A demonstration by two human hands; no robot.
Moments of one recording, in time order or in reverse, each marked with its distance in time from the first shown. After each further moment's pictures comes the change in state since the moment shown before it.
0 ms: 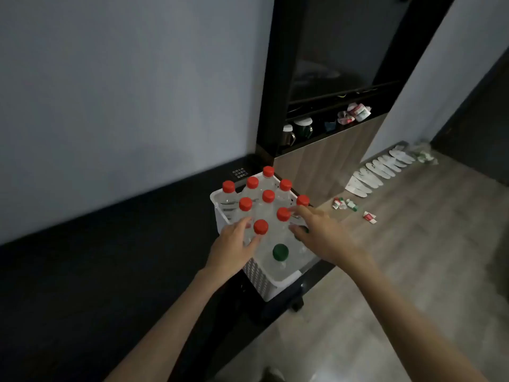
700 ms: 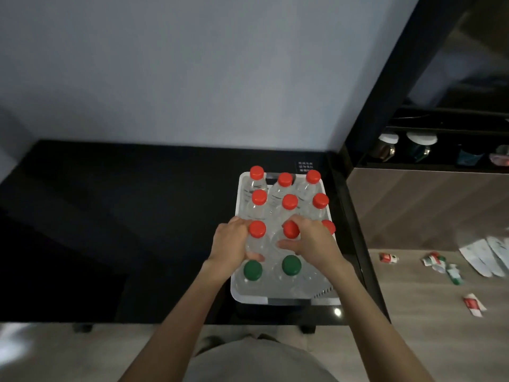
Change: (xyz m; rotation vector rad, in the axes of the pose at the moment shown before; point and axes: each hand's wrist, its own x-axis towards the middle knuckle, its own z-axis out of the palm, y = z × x) left_hand 0.033 0.032 0.062 0.341 0.186 -0.542; right_hand 0.102 0.071 0.038 0.213 -0.362 -0.319
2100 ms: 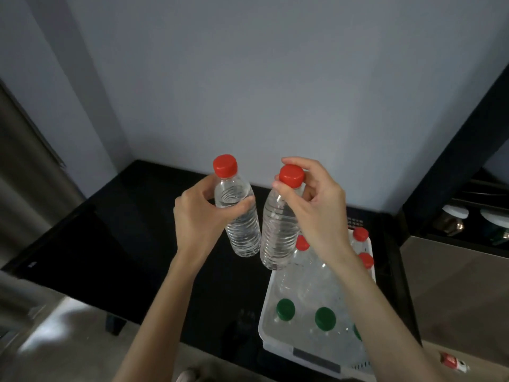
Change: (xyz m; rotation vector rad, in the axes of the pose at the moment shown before) left_hand -0.070 0.008 -0.152 -0.441 0.987 -0.100; right_hand 0.008 -0.157 -0.077 0.766 0.300 -0.546
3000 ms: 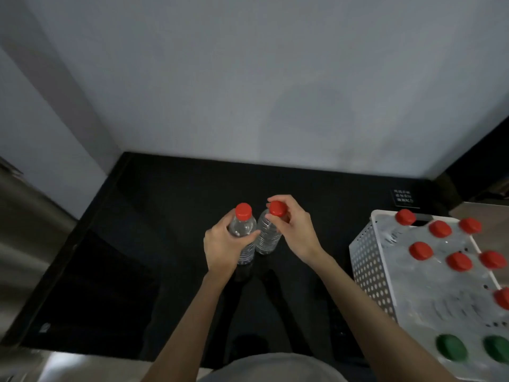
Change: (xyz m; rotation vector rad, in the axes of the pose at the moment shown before) left_hand 0.083 -0.274 -0.028 0.059 -0.334 -0.297; right_hand 0.053 0.157 0.238 -0.199 -0.123 0.375
